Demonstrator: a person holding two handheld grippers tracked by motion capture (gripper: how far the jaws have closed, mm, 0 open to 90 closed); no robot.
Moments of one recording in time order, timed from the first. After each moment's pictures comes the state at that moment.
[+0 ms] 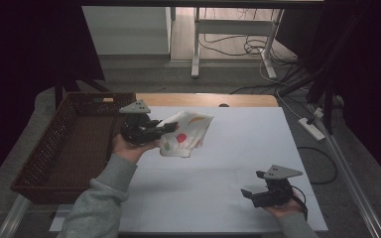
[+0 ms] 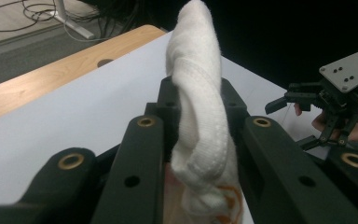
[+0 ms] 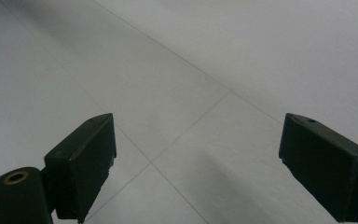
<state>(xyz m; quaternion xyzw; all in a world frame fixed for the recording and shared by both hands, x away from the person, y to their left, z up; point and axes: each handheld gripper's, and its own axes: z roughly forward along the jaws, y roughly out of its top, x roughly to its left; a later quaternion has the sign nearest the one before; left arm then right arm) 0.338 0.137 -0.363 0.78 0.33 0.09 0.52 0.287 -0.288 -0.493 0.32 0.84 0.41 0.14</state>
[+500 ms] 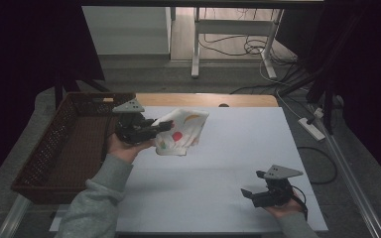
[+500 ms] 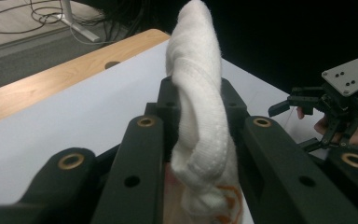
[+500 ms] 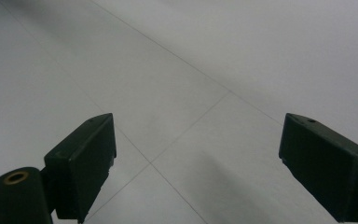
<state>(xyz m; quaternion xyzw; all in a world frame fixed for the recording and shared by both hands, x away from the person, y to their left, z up) 0.336 0.150 -0.361 0.78 0.34 0.09 0.52 0.287 -0.288 -0.493 0.32 0.84 0.41 0.14</state>
